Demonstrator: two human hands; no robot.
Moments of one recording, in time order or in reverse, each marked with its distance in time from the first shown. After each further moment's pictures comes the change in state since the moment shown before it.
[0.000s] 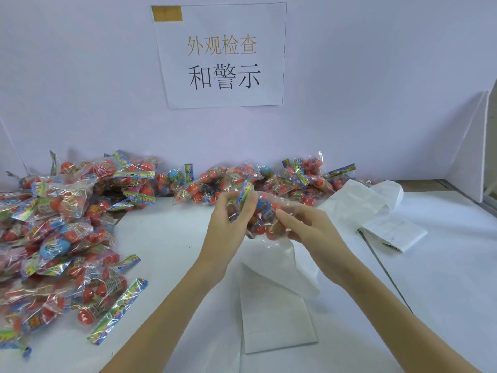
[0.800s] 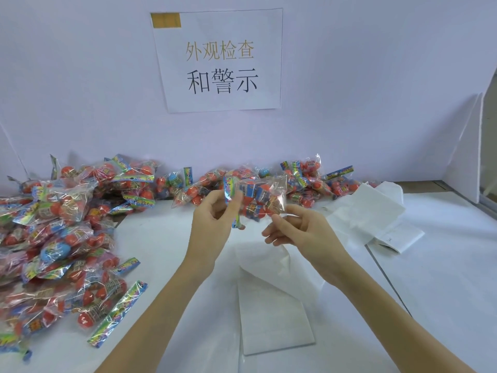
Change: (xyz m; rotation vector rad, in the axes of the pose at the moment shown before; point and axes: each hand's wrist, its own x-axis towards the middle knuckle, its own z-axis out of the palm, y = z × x) left_hand 0.006 0.008 -0.015 0.082 0.075 0.142; right_hand 0.003 0.008 -0.003 0.007 -0.027 0.002
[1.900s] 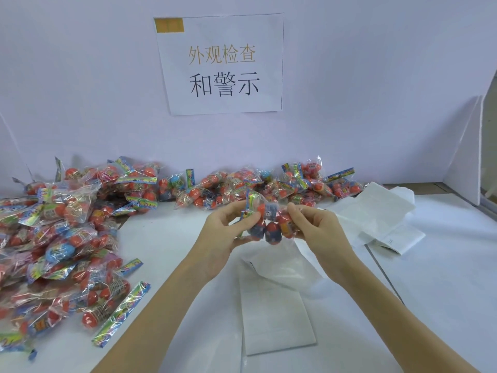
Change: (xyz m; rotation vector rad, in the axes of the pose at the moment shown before) left_hand 0.003 -0.011 0.001 -0.296 -0.220 -0.307; right_hand 0.005 0.006 -0.009 0.000 0.141 -0.039
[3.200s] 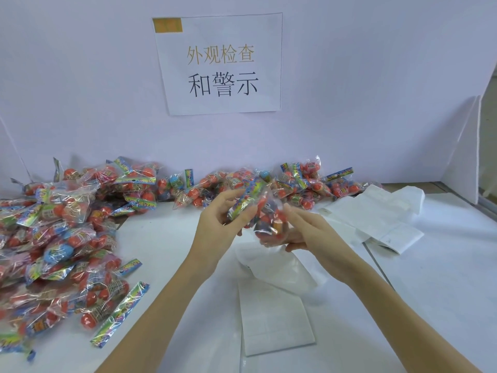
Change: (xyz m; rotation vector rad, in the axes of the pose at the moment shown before) left_hand -0.007 0.007 0.002 0.249 0.096 0.278; right_hand -0.004 -0.015 -0.004 -0.071 -0.263 0.197
